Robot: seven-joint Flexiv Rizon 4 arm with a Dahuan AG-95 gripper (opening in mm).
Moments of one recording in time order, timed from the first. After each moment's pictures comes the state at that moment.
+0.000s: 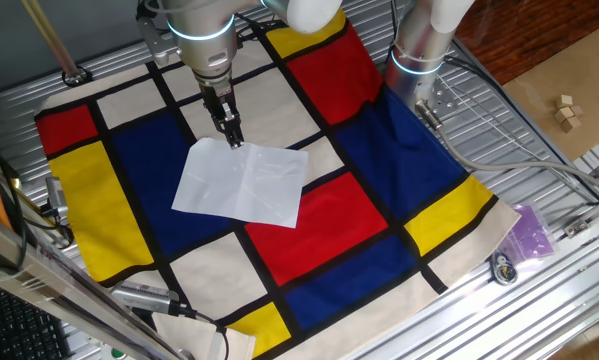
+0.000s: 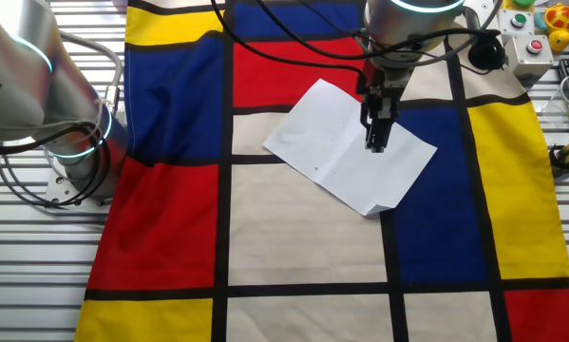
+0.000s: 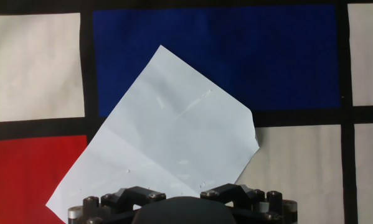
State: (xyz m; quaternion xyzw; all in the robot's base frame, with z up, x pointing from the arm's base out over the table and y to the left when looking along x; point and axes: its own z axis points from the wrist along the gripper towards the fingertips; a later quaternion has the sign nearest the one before) arm 0.500 0.000 0.170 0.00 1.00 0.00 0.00
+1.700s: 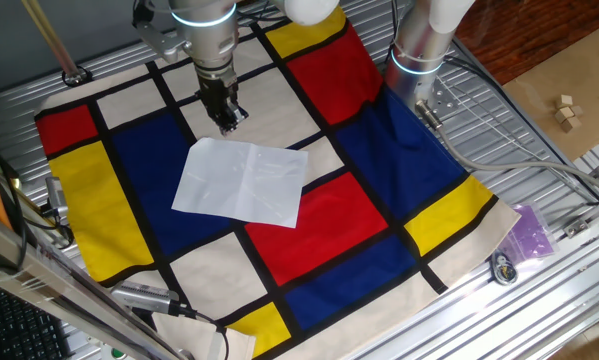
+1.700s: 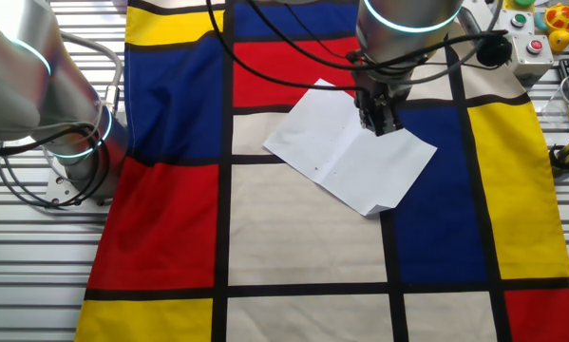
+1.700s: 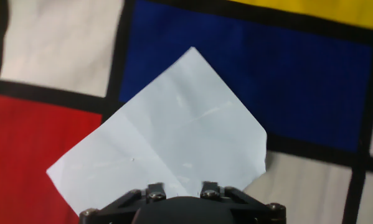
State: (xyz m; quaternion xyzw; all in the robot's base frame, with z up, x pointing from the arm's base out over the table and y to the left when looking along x) arm 0.500 0.000 0.170 -0.15 0.99 0.03 0.02
